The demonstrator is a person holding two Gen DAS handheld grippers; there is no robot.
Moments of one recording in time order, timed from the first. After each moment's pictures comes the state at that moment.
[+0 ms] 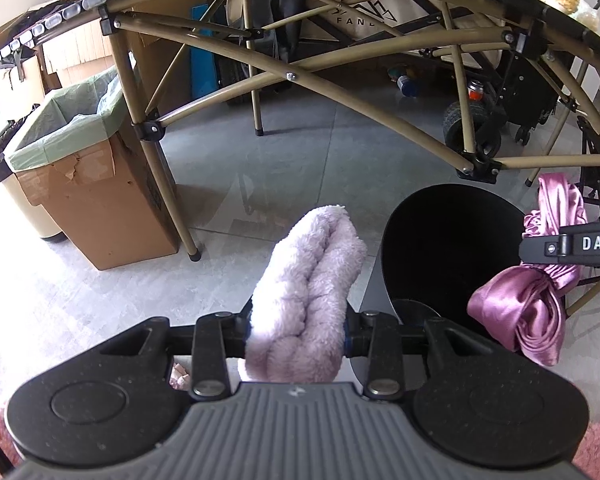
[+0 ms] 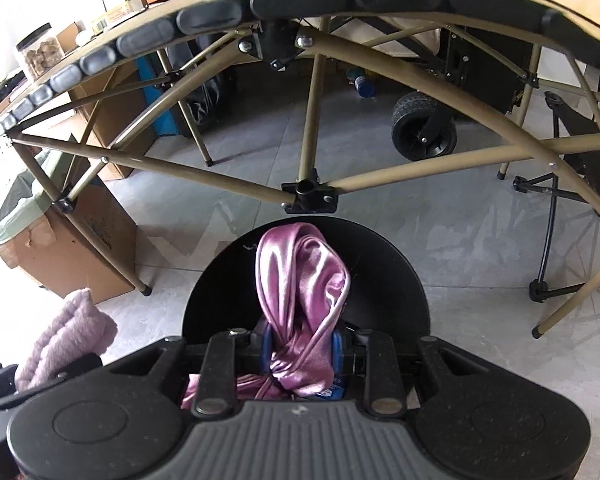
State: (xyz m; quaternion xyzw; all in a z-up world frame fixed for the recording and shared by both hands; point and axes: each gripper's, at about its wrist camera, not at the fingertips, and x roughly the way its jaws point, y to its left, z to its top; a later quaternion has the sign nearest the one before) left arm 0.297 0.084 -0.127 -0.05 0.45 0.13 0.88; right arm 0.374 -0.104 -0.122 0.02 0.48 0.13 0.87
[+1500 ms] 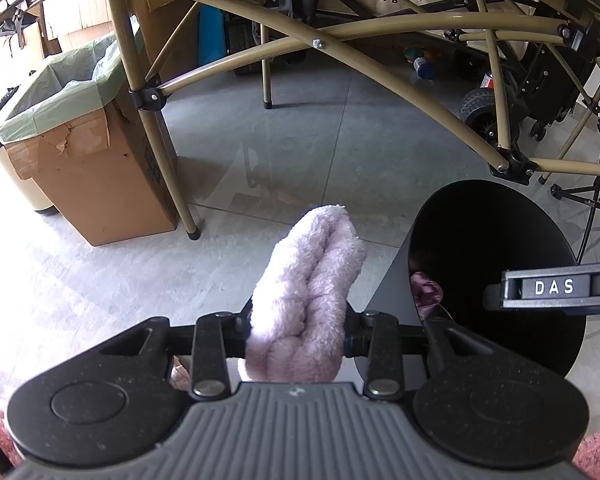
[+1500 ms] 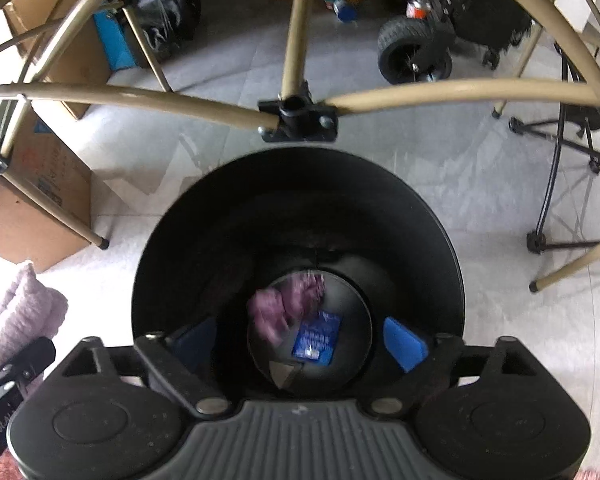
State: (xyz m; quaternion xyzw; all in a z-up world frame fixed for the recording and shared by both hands) left arm 0.323 0.105 -0.147 -0.08 0.49 0.14 0.86; right arm 0.417 -0.075 -0.179 -0.01 0.59 0.08 0.80
